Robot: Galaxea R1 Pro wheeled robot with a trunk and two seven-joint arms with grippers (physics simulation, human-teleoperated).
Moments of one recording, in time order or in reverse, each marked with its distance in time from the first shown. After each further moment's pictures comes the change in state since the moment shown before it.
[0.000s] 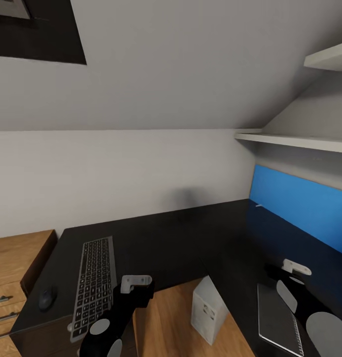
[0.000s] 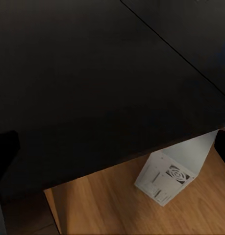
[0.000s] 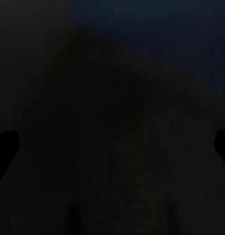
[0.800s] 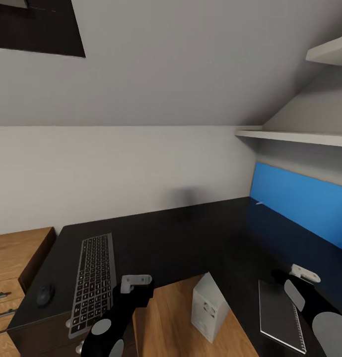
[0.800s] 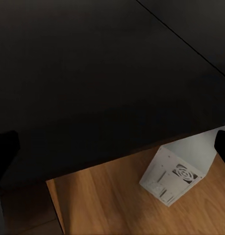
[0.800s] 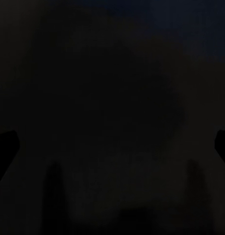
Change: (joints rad) left arm 0.000 -0.008 -0.008 -0.001 0.003 0.000 0.042; right arm -0.004 -0.024 -0.093 0.008 0.002 0.132 -0.008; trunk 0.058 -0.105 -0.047
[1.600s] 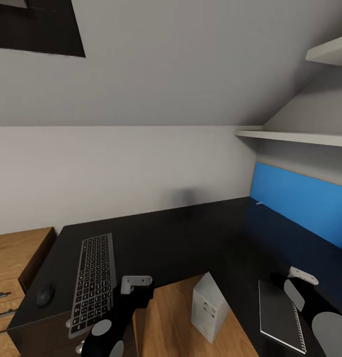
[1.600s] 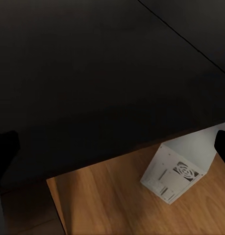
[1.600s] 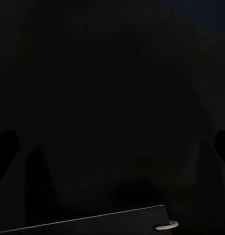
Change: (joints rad) left arm 0.000 0.008 -0.010 0.001 0.000 0.002 0.002; right arm 0.000 0.002 0.000 0.000 0.001 0.091 0.001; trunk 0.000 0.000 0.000
